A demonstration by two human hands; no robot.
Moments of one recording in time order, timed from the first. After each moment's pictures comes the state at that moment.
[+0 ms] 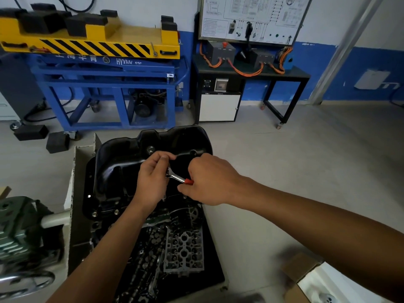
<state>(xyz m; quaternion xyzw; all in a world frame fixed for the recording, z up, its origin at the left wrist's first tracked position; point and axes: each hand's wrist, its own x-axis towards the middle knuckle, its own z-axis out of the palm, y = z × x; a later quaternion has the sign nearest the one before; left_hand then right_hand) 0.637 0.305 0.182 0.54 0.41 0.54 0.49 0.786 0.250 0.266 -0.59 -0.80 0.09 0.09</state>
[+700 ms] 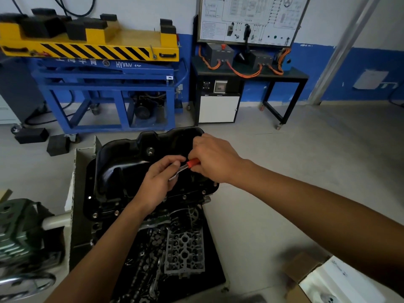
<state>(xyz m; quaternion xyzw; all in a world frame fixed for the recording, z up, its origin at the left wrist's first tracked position) 0.637 0.300 0.188 0.59 0.36 0.45 0.57 0.812 0.292 0.268 -0.54 -0.84 -0.04 0.04</state>
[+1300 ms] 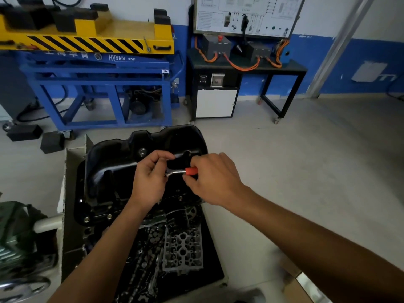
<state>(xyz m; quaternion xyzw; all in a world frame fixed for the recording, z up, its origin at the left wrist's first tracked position) 0.646 0.313 0.182 0.56 0.41 0.52 0.49 0.807 0.265 0.231 -0.62 -0.76 -0.02 0.17</state>
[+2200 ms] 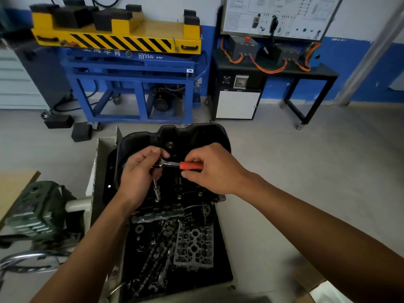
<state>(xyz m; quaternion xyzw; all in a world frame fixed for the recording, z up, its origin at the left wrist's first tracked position) 0.580 0.299 0.205 0.53 0.39 0.54 0.53 0.777 0.284 0.249 -0.50 -0.81 0.19 0.25</state>
